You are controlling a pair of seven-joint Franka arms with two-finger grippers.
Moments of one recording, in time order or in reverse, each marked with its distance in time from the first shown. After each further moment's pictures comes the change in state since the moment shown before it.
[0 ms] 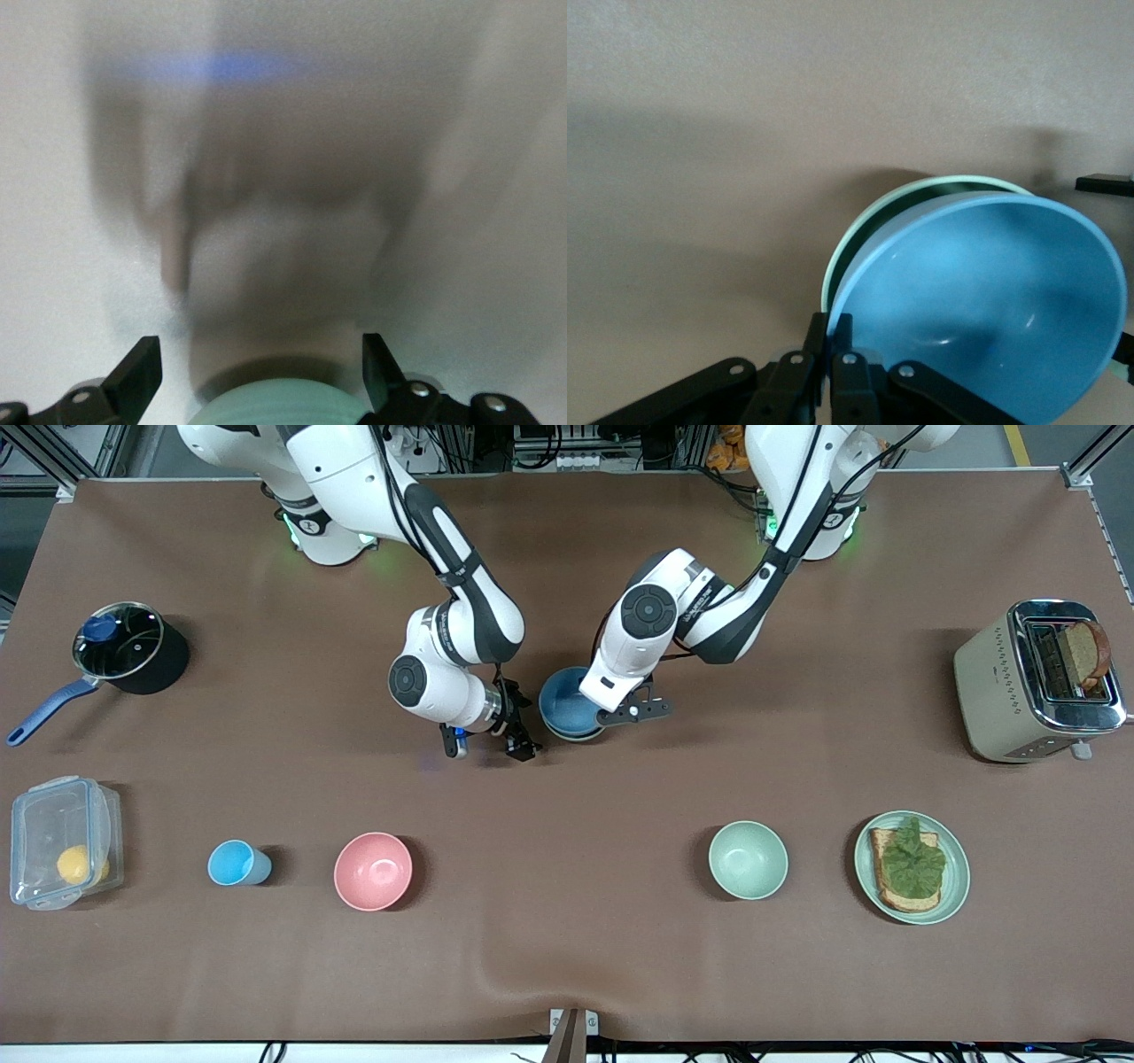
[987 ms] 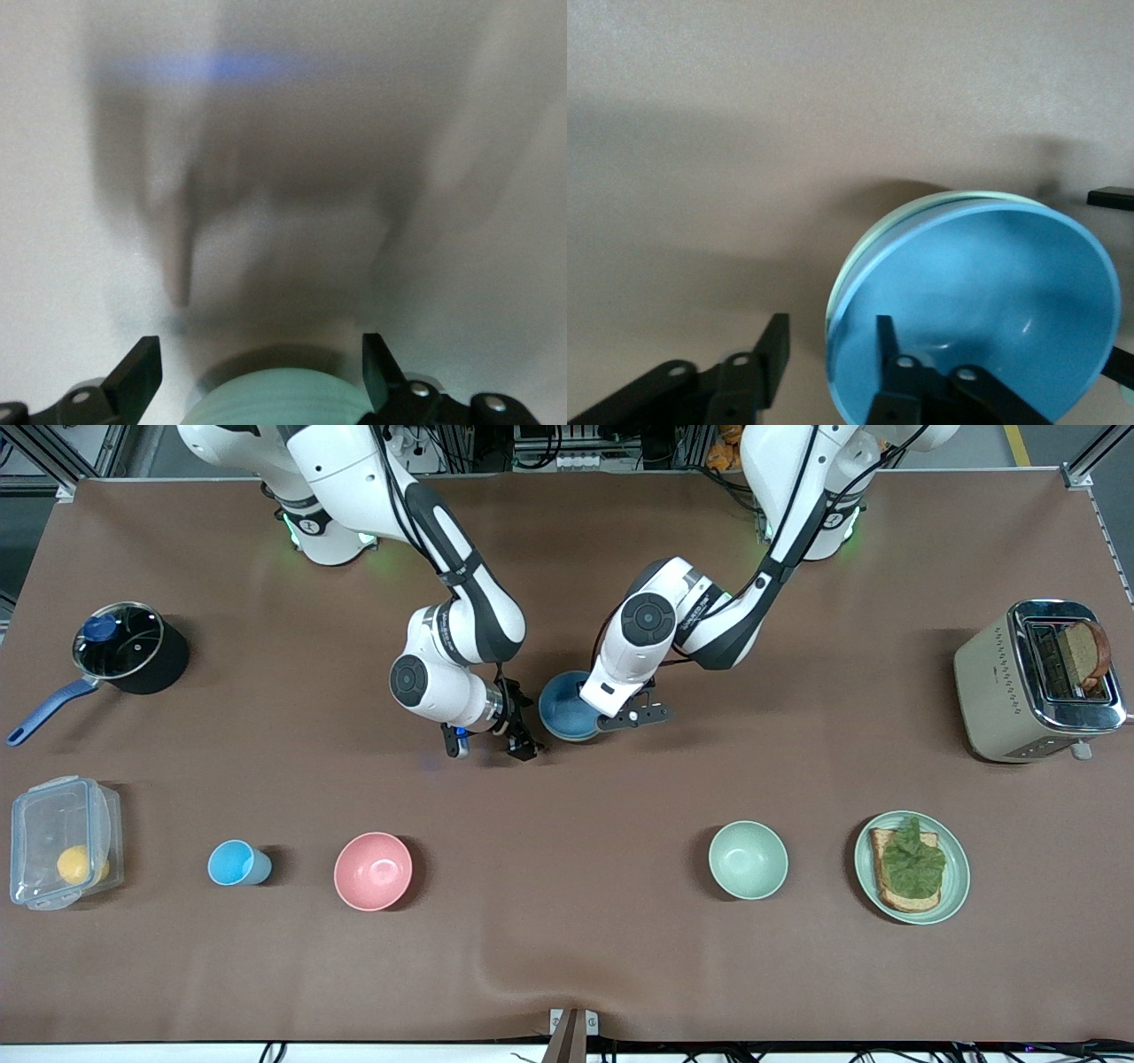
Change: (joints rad) left arm 0.002 0.026 0.003 0.003 0.000 0.036 0.000; right arm 0.000 0.000 0.002 0.005 0.000 -0.002 0.000
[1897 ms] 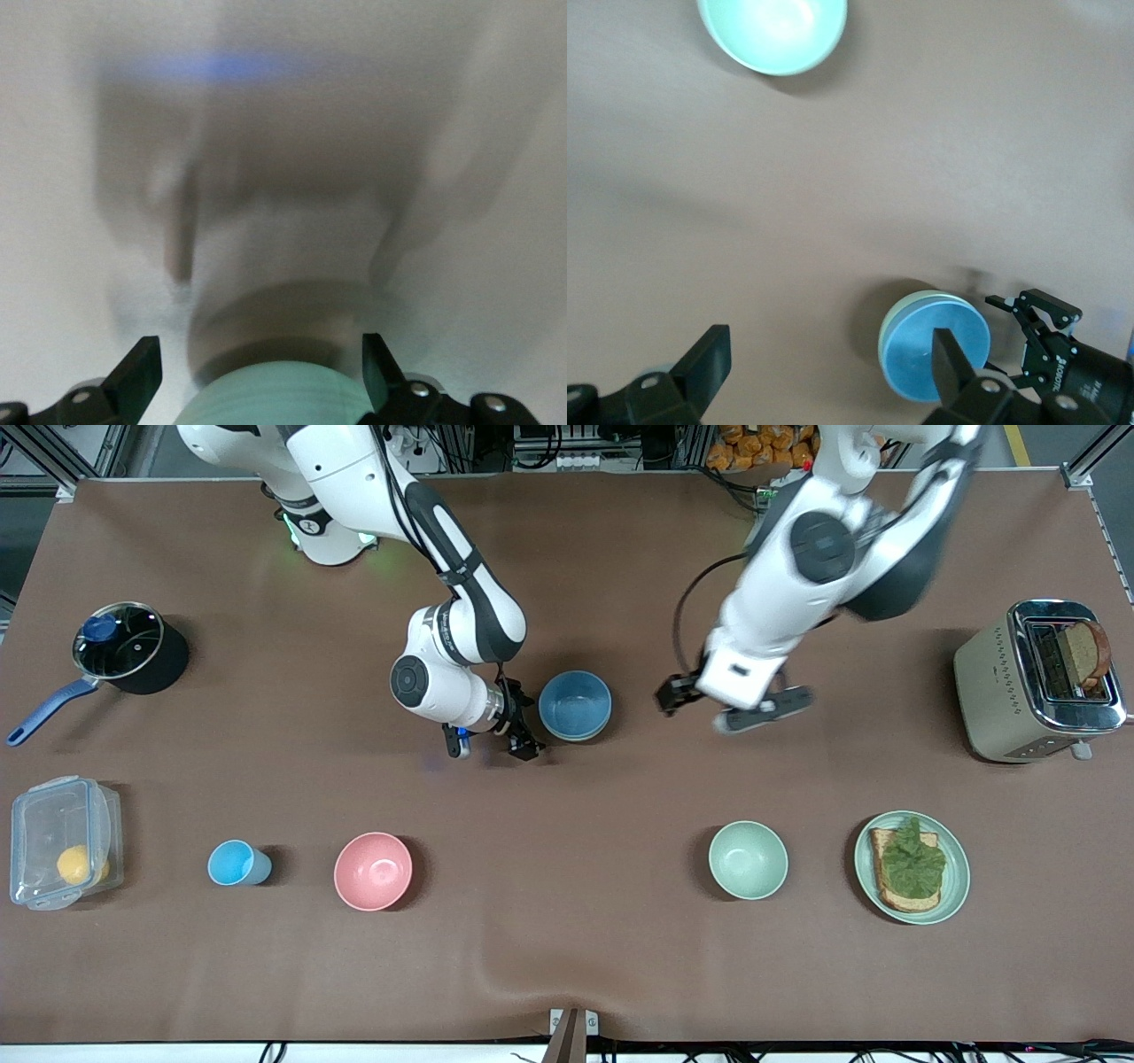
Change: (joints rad) left arm 0.272 -0.364 0.013 0.119 0.000 -0.398 0.051; right arm 0.000 0.000 -0.003 0.007 -0.006 -0.027 -0.001
